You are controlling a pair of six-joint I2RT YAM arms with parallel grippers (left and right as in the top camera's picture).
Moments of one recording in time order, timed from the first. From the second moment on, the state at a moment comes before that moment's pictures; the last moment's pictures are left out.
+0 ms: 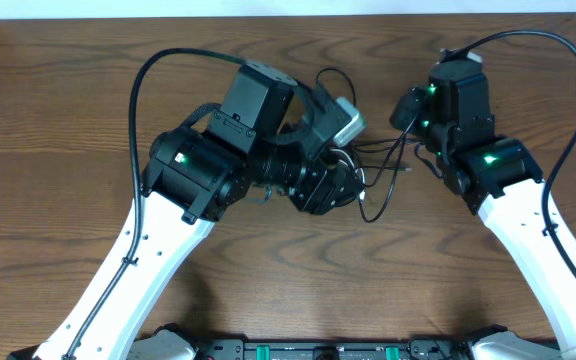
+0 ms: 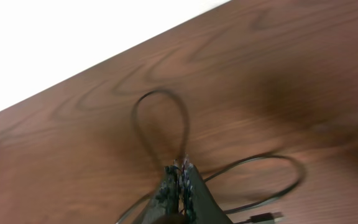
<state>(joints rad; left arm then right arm) -0.58 1.43 1.66 -1.10 0.60 0.09 0.35 1.39 1.22 -0.48 0.11 0.66</state>
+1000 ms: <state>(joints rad) -0.60 1.54 1.65 -0.99 0.68 -0.03 0.41 1.39 1.22 -0.42 0.04 0.83</state>
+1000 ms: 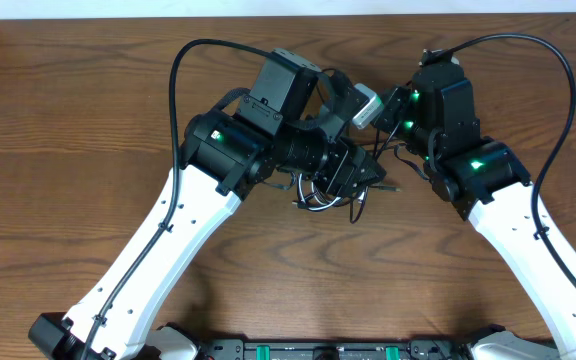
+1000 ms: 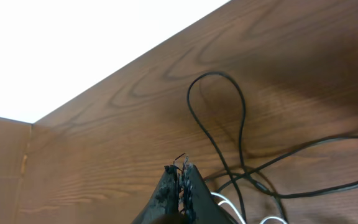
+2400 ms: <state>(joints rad) -0.60 1.55 1.65 -0.87 0.70 -0.09 0.41 1.39 1.22 -0.46 -0.02 0.93</state>
